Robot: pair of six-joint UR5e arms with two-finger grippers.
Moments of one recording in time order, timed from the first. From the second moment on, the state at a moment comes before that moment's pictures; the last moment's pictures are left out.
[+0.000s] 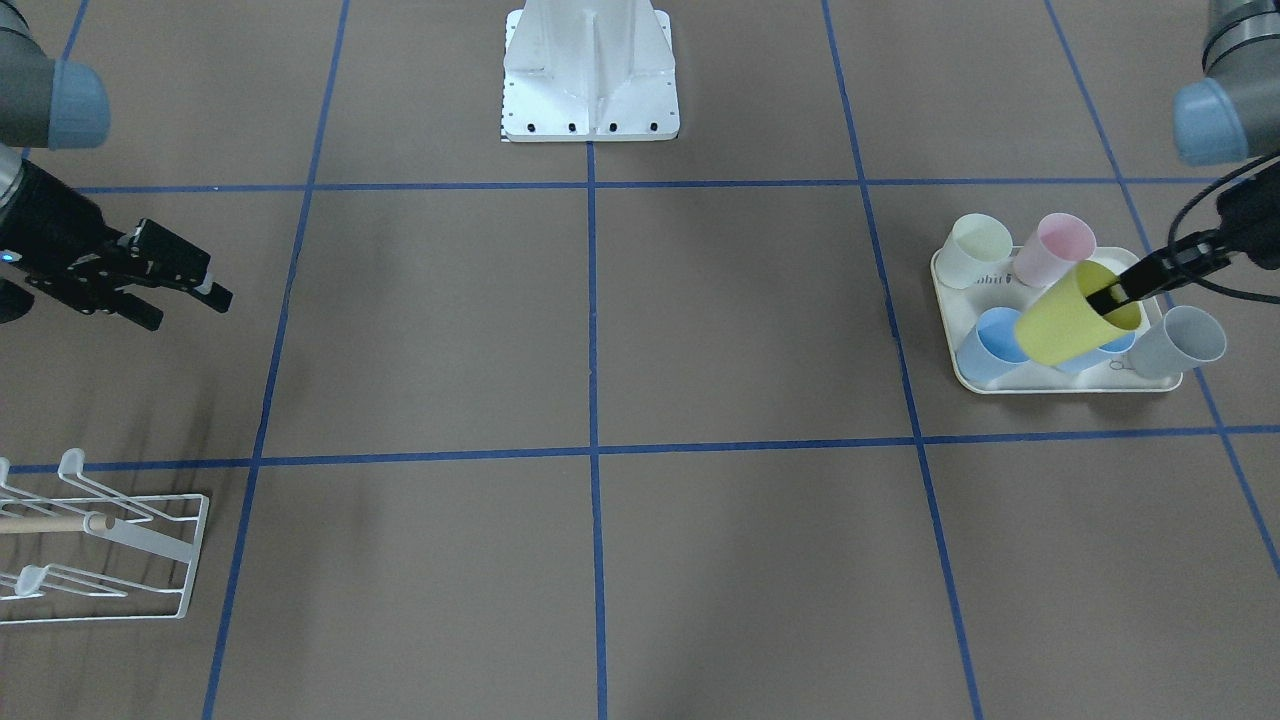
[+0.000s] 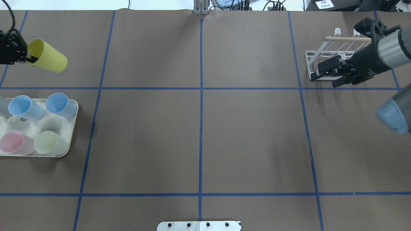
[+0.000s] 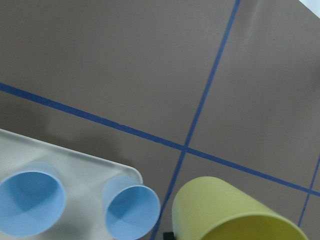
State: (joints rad) left arm -1.23 -1.83 -1.67 -2.04 -2.67 -1.19; right arm 1.03 -1.39 1.81 -0.99 2.42 1.11
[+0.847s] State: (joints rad) left arm -0.91 -2.02 -1.68 -2.35 -2.34 -1.63; right arm 0.87 -1.30 1.76 -0.71 2.34 1.29
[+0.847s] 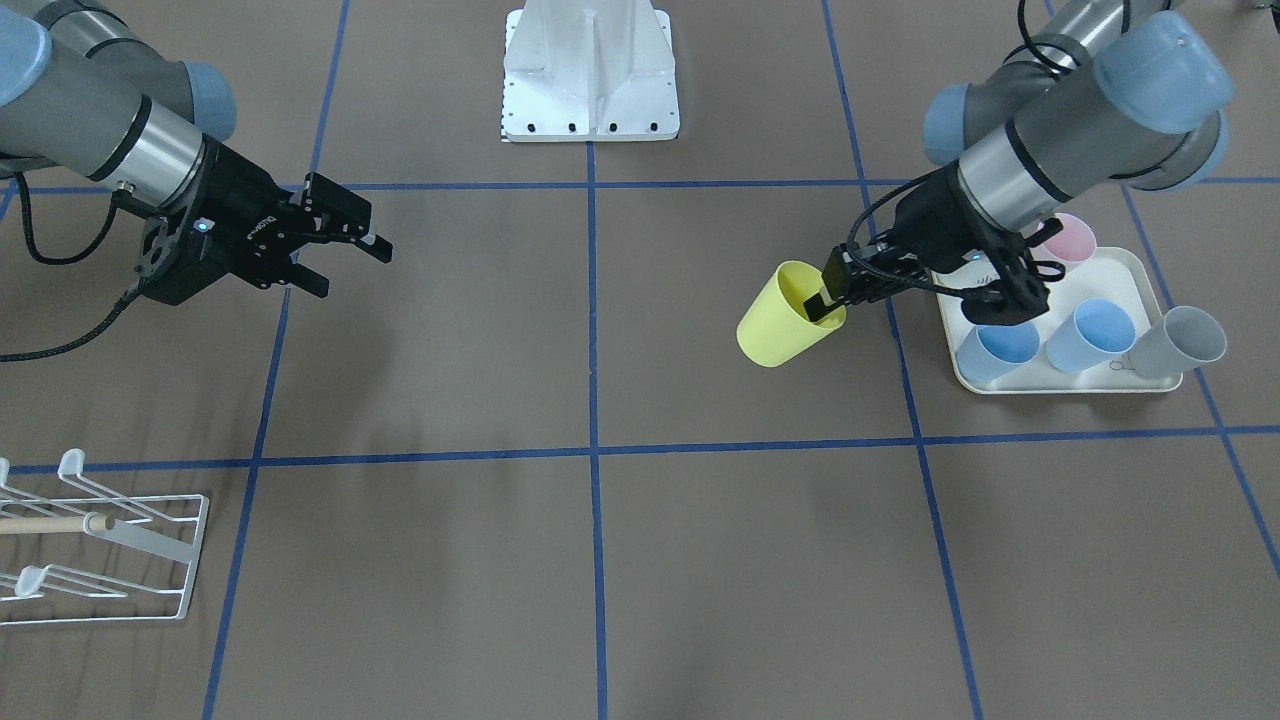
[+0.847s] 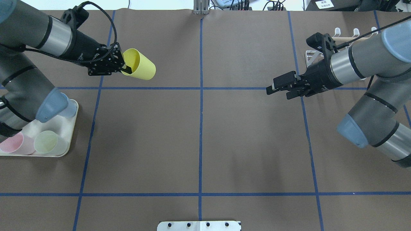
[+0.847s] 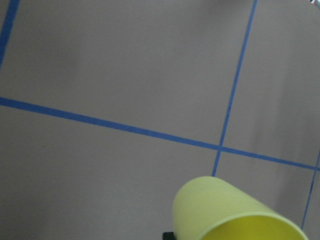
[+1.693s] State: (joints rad) left arm -0.80 -2.03 -1.59 -2.99 -2.13 -2.26; right arm 0.77 -1.12 1.74 -0.54 2.19 1.62
